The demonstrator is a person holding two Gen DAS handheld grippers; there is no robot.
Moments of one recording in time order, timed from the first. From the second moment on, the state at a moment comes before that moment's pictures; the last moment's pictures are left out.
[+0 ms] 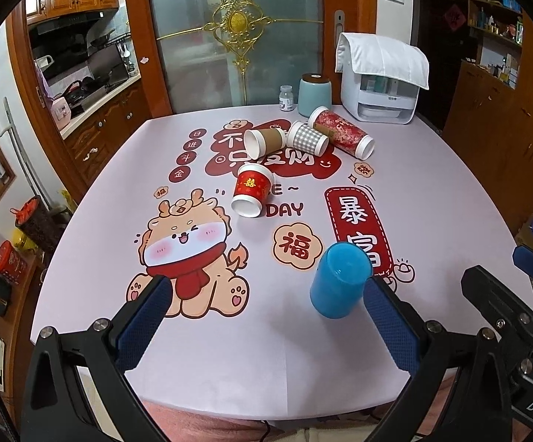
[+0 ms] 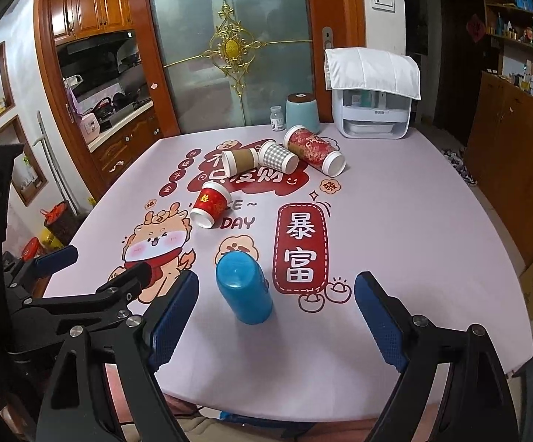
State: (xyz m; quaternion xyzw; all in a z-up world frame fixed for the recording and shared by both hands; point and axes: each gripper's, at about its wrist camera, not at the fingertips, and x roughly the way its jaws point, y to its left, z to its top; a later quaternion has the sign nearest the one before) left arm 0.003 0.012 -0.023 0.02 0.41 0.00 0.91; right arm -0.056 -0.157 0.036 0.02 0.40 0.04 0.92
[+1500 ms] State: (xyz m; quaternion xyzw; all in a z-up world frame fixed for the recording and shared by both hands) left arm 0.013 0.013 -0.023 0.03 0.42 0.00 0.91; right arm -0.045 -0.153 0.024 0.03 0.40 0.04 0.91
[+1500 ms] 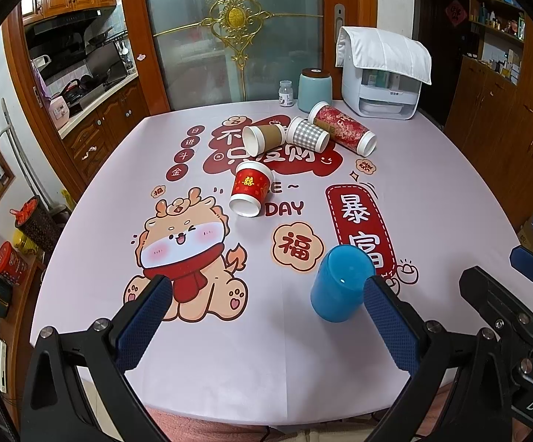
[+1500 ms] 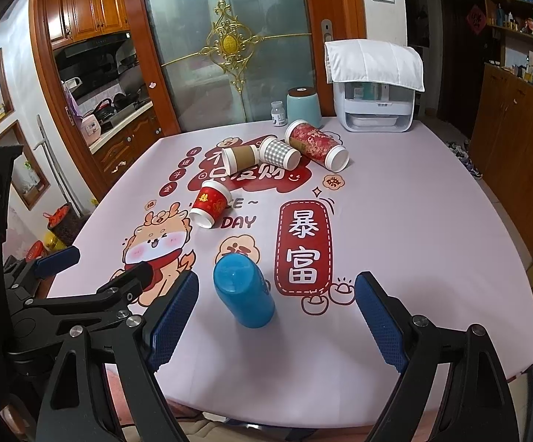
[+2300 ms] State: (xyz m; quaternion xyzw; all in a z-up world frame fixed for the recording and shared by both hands) left arm 0.014 0.014 -0.023 0.03 0.42 0.00 0.91; right arm -0.045 -0.148 0.021 0.03 0.40 0.04 0.91
